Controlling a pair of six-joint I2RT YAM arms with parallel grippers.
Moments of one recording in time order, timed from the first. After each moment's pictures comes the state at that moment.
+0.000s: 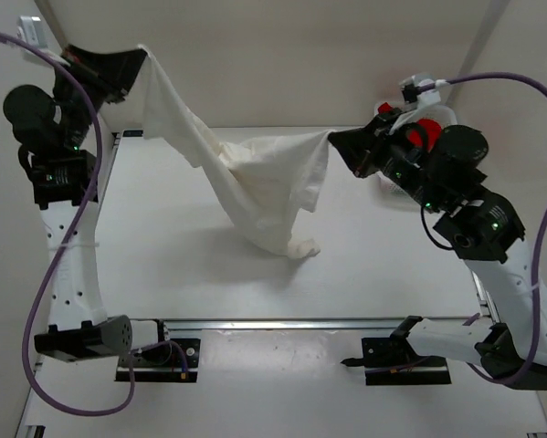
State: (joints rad) left arm 0.11 1.28 1.71 -0.03 0.52 -0.87; right arm 0.72 1.14 1.74 -0.56 0.07 0.28
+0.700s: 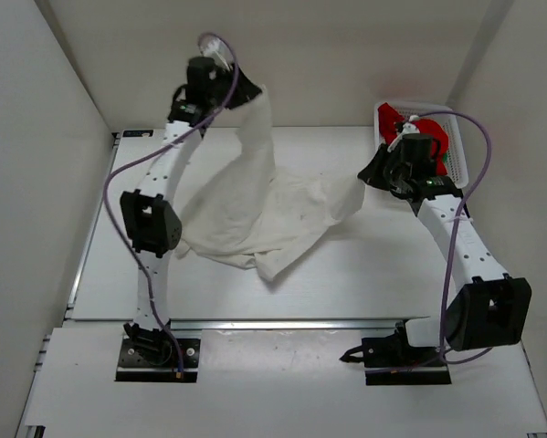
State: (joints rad) left arm -0.25 2.16 2.38 -0.30 0.29 -0.60; right arm 0.11 1.32 1.22 -0.40 -0.21 0.38
